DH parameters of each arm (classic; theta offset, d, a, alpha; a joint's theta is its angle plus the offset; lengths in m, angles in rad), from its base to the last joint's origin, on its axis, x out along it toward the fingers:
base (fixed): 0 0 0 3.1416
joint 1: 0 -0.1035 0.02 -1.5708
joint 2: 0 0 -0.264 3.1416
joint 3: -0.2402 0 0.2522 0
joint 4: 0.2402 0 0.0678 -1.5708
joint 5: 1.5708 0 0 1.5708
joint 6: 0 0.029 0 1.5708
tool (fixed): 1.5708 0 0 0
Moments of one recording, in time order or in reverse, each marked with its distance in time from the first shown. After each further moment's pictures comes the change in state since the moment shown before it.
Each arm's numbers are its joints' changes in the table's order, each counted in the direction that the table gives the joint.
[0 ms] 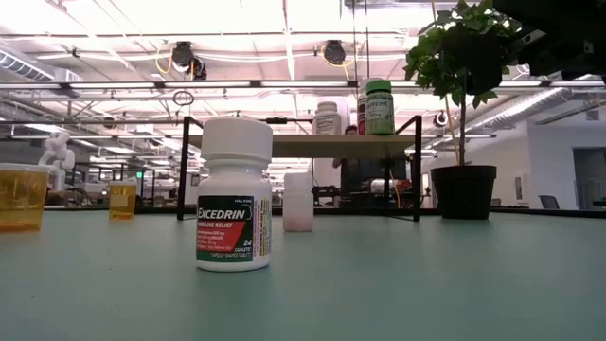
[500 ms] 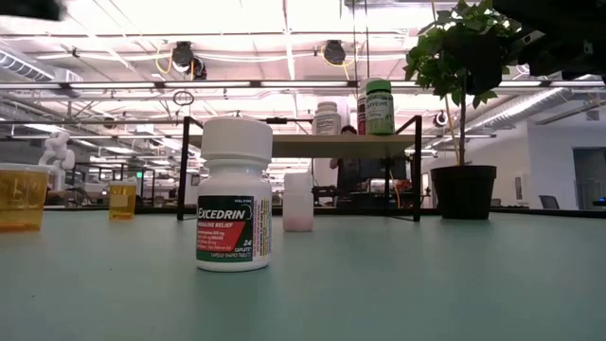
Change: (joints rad) left arm -0.362 0.002 -0.232 0.169 -0.031 0.437; right arm 0.000 0.000 0.000 0.000 0.002 -0.005
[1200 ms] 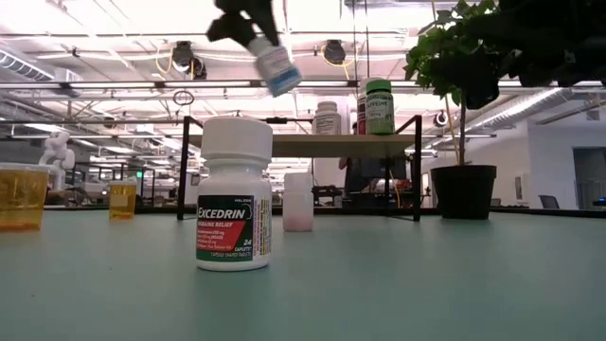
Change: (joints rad) left arm -0.801 0.002 -0.358 -0.153 -0.194 0.460; right arm 0.022 0.000 0.000 0.035 0.109 0.102
